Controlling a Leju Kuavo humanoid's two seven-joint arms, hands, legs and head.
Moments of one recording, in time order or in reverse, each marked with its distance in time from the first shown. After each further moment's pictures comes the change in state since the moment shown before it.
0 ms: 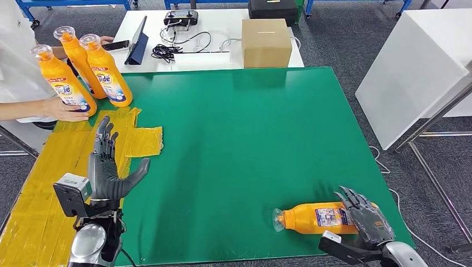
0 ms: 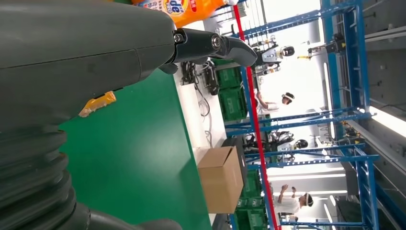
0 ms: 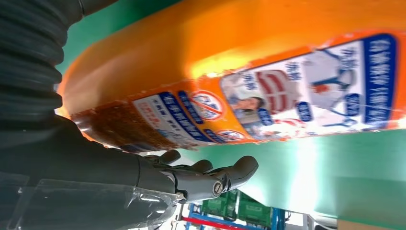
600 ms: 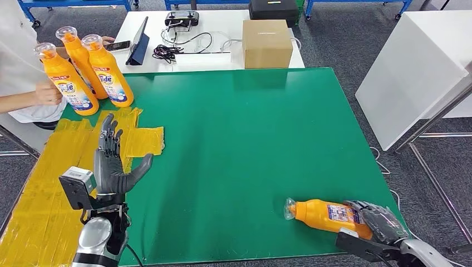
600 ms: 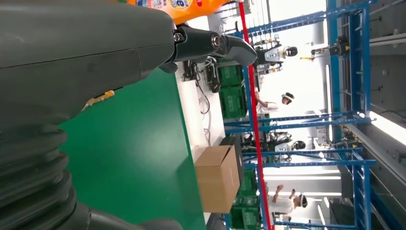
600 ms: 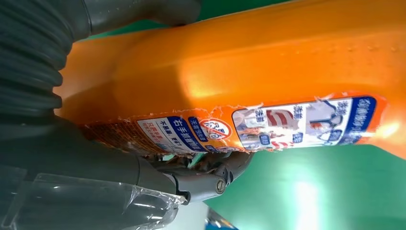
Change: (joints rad) left arm -0.054 -0.001 -0.018 0.091 0.056 -0.005 -0.025; right arm 0.027 -0.246 0.091 0.012 -0.324 0.149 0.108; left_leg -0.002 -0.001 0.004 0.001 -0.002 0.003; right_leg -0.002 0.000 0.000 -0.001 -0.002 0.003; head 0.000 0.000
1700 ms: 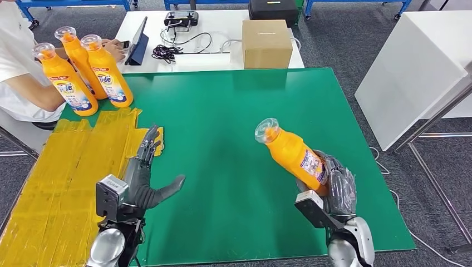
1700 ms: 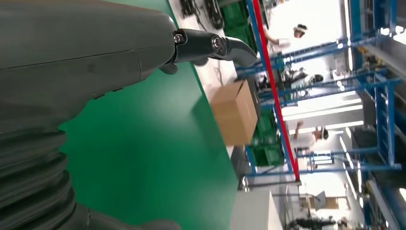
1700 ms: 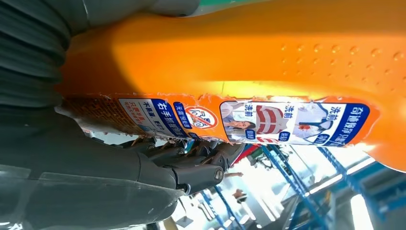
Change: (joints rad) left arm 0.071 0.001 -0.133 -0.086 -0.089 -0.110 0.118; right arm -0.215 0.651 -0.120 -0.016 0.044 -0.469 -0.292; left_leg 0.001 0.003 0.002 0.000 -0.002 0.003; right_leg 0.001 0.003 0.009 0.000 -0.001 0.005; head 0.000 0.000
